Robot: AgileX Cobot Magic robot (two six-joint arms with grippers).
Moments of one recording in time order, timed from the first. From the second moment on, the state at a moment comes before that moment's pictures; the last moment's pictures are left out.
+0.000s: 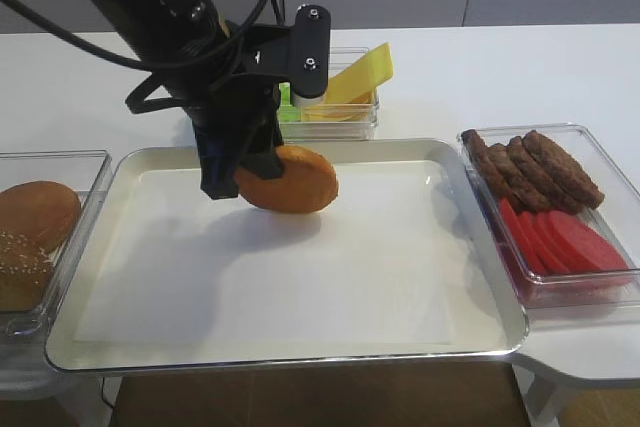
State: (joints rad) left arm -0.58 1.70 -1.36 -0.10 0.85 1.06; right arm 0.18 -0.02 -0.47 0.00 1.15 0.00
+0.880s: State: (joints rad) left arm -0.59 1.74 -1.37 -0.10 0.81 1.00; right arm 0.18 -0.02 -0.47 -0.01 1.15 0.02
